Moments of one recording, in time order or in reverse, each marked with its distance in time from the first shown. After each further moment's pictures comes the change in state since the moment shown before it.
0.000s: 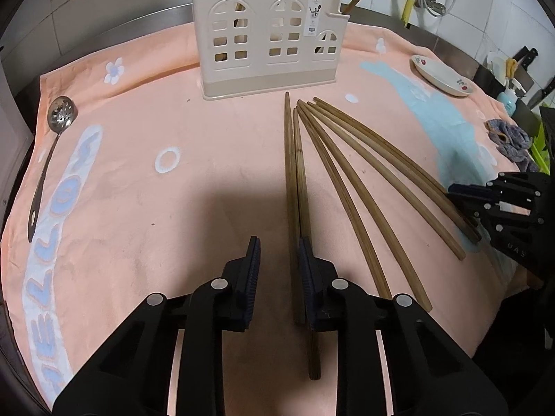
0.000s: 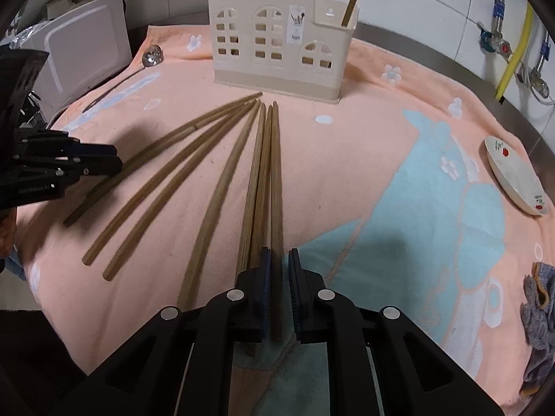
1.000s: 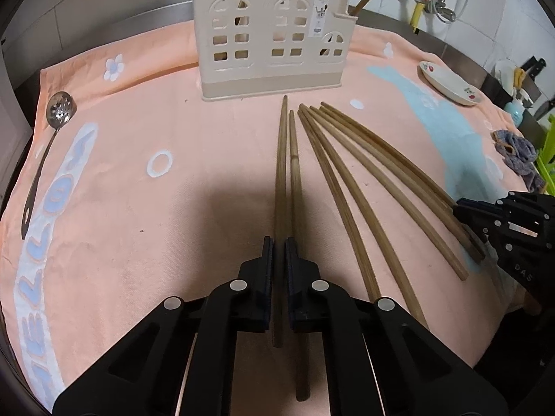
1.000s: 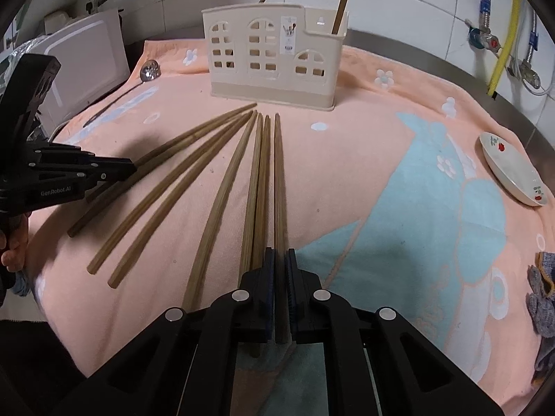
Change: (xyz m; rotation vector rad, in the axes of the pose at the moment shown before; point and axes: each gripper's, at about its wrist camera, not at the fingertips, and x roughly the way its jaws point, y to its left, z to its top) left arm 0.007 -0.004 0.005 -0.038 -0.019 -0.002; right arm -0.008 0.002 -0.004 0.041 -0.064 0.000
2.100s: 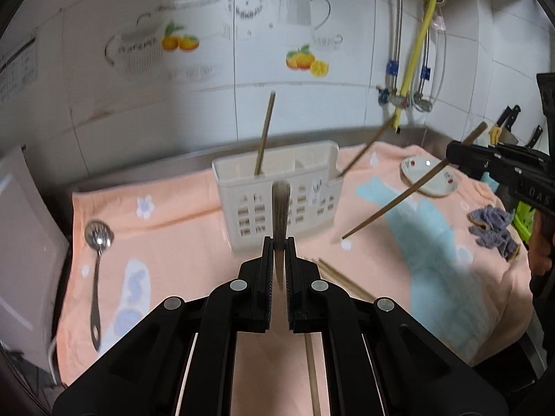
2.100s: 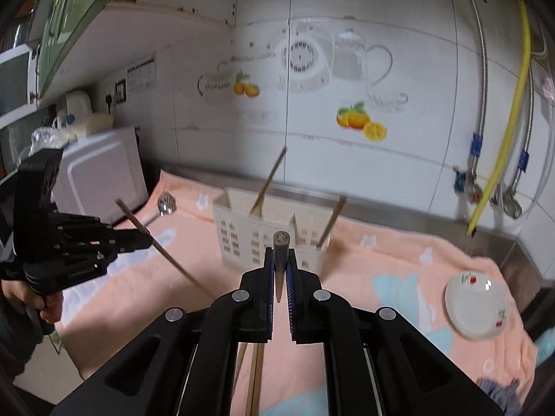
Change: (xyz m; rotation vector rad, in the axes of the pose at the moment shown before) left arm -0.116 0.007 0.105 0.084 -0.330 0.012; right arm -0.120 -0.020 0.157 -0.035 -0.367 0.044
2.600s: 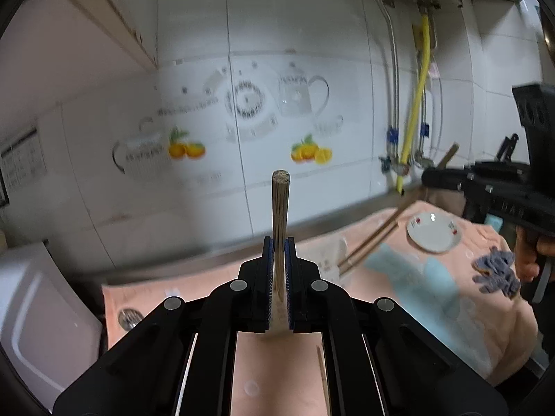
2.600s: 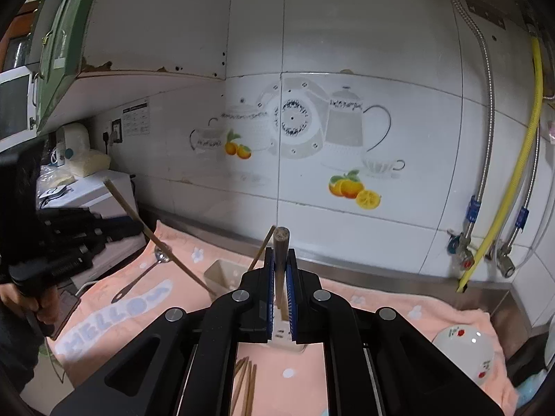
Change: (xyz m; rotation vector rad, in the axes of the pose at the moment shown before) left arm -0.044 -0.002 0.096 0.083 -0.204 0.049; right arm -0.004 -0.019 0.080 -0.007 -0.101 -0.006
